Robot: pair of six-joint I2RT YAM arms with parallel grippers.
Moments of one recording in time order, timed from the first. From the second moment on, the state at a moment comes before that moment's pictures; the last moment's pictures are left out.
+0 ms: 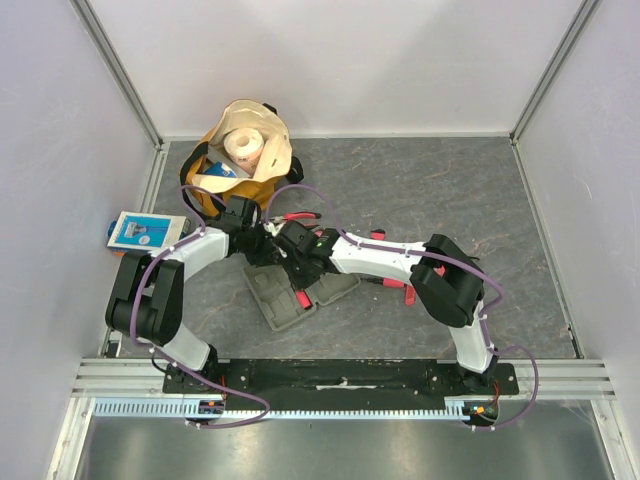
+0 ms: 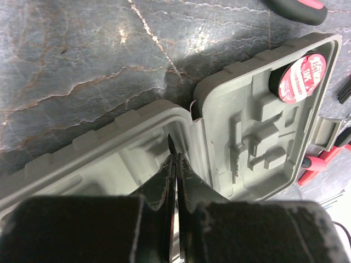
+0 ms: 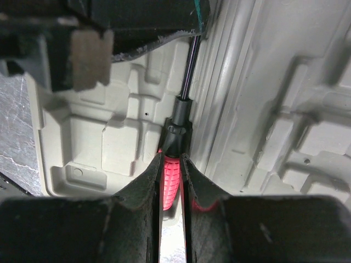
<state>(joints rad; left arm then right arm) -0.28 1.58 0.86 -0.35 0.27 -0.71 1.02 2.02 1.50 -0.54 -0.01 0.34</state>
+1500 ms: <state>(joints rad) -0.28 1.57 1.05 -0.53 0.19 -0.69 1.01 1.99 1.48 -0.51 0.09 0.38</state>
